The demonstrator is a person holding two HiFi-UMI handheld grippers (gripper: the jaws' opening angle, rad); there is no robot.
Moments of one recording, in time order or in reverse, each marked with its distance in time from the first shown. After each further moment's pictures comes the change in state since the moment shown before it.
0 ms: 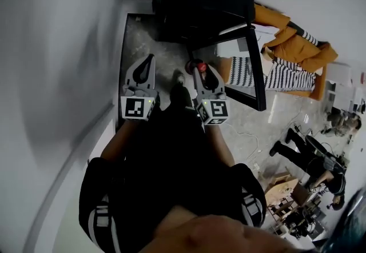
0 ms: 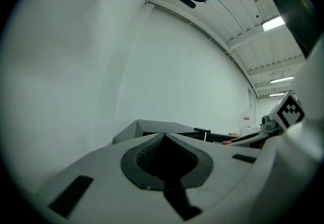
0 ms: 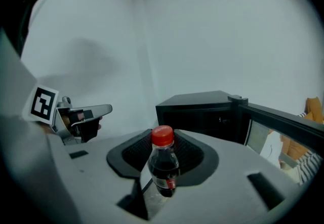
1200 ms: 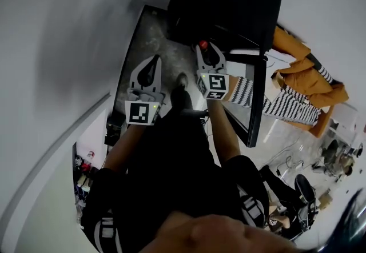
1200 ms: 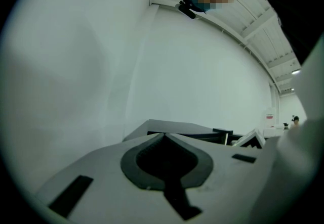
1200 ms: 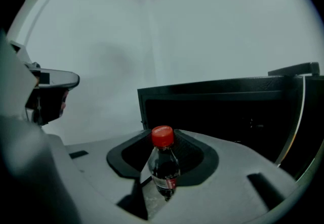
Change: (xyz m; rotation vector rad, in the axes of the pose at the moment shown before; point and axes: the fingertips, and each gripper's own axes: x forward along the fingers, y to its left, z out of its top) left arm 0.061 -0.005 -0.015 -0.016 -0.023 0.219; right arm 0.166 -0.069 -0.030 -0.118 0.051 0.199
